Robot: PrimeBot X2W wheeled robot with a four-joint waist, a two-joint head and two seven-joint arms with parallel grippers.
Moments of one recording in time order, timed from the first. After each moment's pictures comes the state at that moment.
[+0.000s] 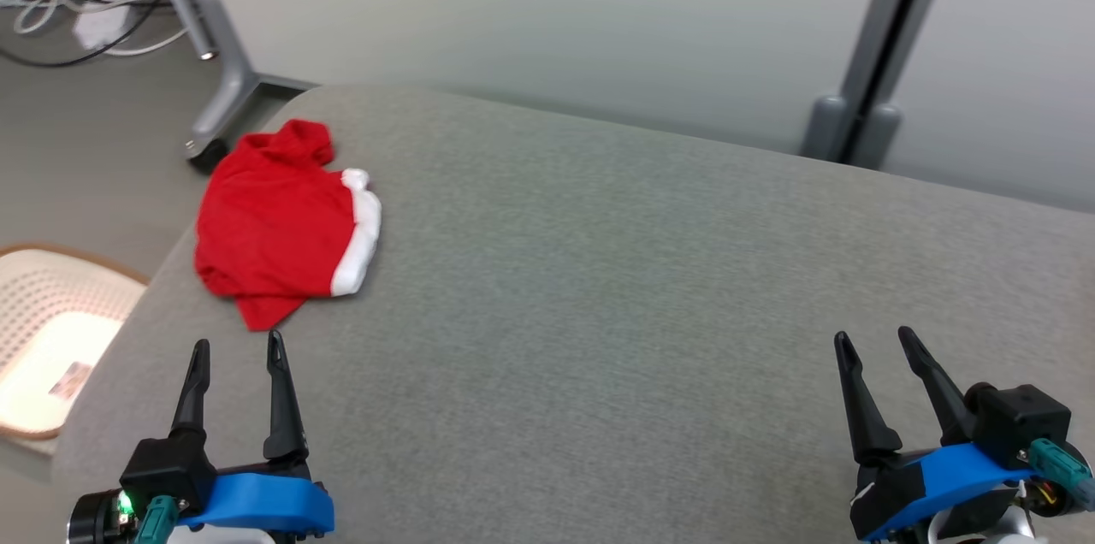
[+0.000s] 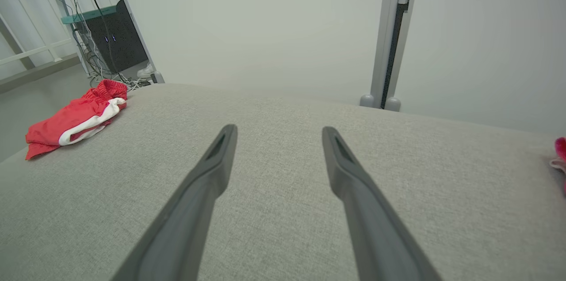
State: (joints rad) left arm -0.02 0.12 -0.05 0.20 -0.19 0.05 -0.25; right arm -0.02 -0.07 -0.03 0.09 0.17 0.13 -0.04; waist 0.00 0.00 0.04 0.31
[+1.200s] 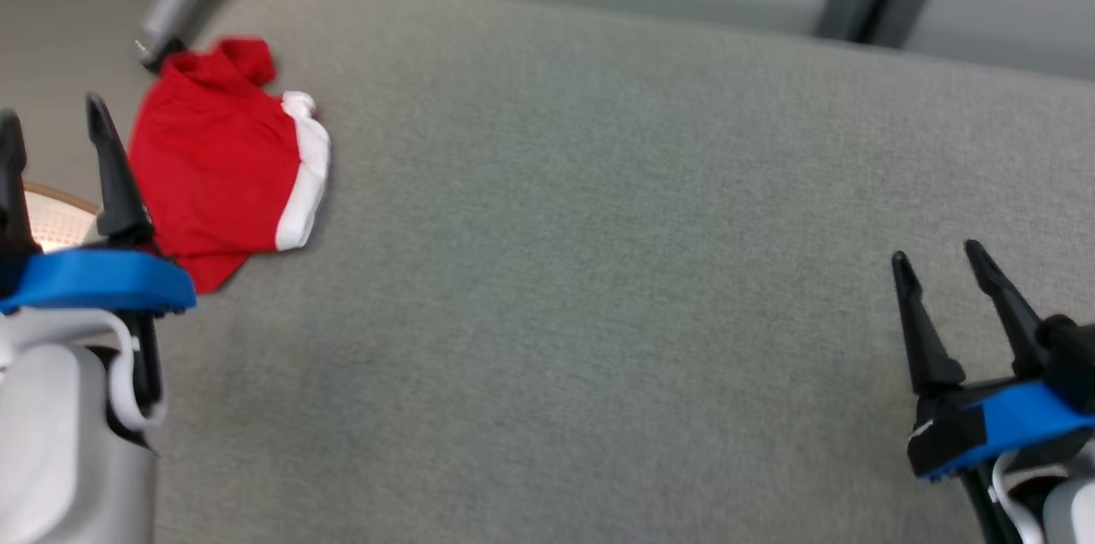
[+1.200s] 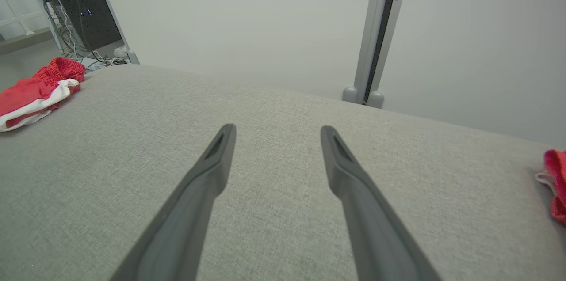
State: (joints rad) left arm -0.40 0.25 0.04 0.29 -0.28 0.05 -0.20; right arm -0.08 -0.15 -0.06 -0.06 0.13 0.13 0.03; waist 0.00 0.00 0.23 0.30
